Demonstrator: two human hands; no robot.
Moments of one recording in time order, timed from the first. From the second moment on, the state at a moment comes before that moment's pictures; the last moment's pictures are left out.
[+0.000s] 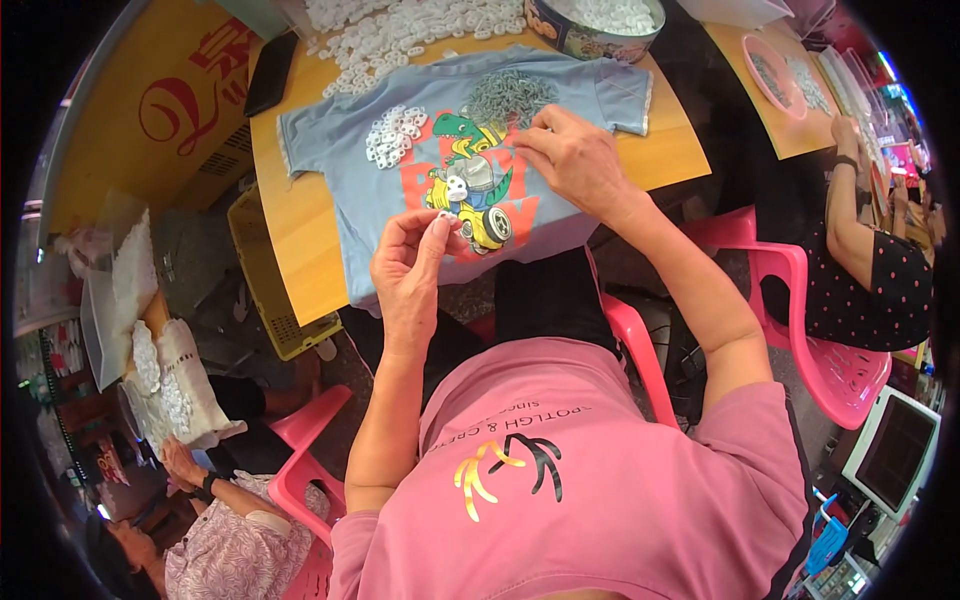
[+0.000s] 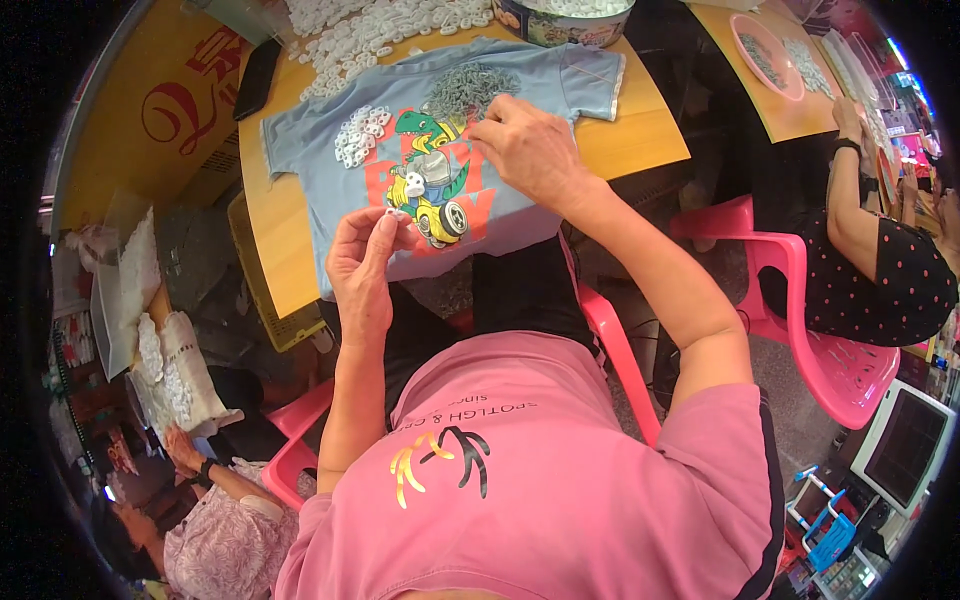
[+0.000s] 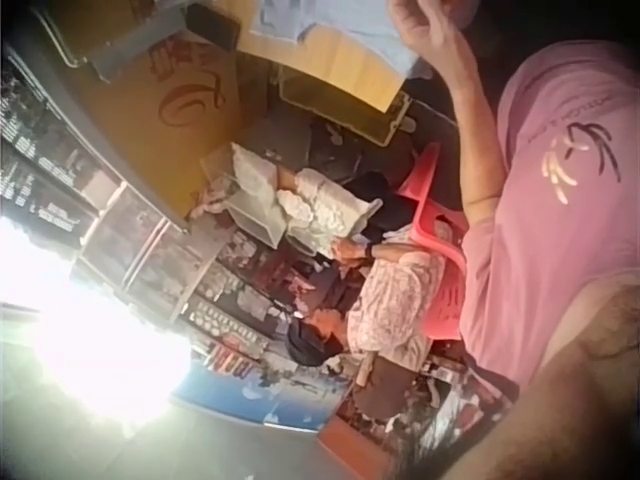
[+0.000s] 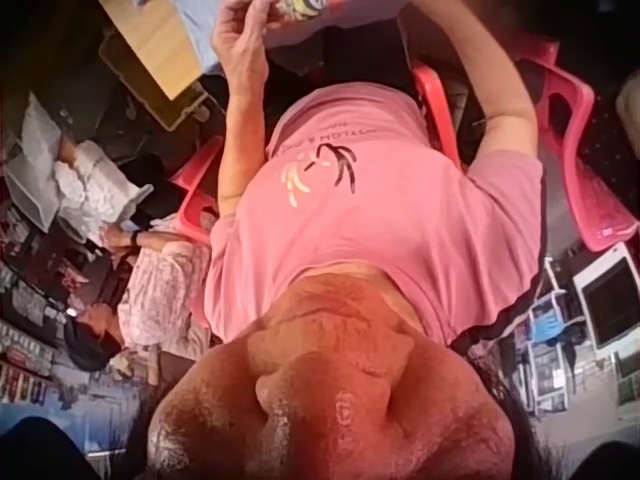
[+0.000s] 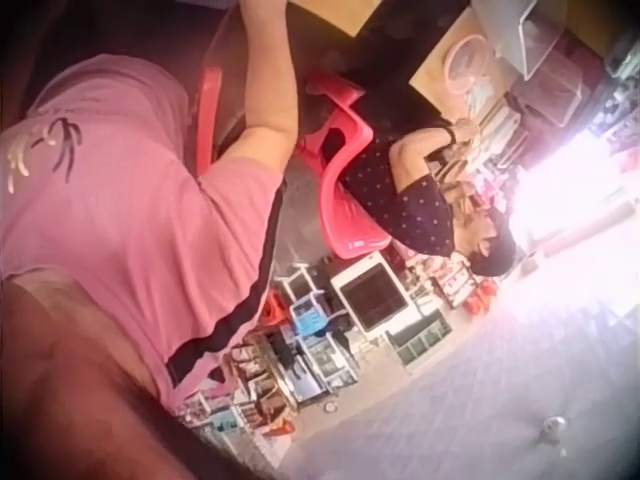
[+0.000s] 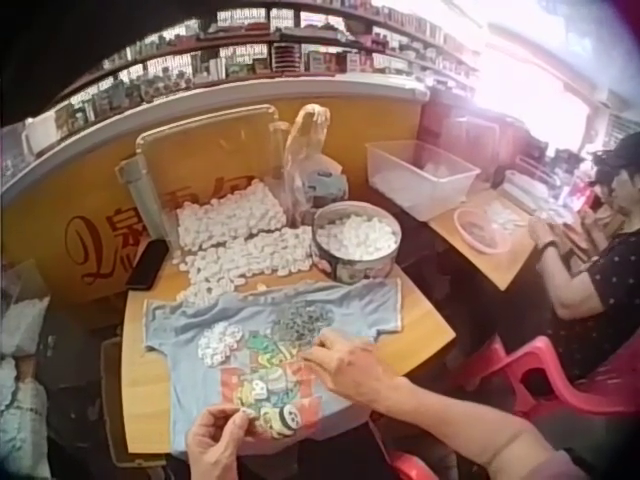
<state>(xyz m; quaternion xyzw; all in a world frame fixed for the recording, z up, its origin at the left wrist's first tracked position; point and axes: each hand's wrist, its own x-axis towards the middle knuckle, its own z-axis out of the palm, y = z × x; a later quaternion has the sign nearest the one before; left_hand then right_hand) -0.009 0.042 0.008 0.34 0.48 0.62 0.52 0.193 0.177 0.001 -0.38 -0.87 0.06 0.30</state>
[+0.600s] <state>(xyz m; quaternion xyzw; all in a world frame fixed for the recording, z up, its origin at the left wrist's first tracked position) -0.013 0.042 0.002 0.36 0.49 0.62 0.50 0.210 0.188 0.010 -0.33 -0.92 0.03 0.22</state>
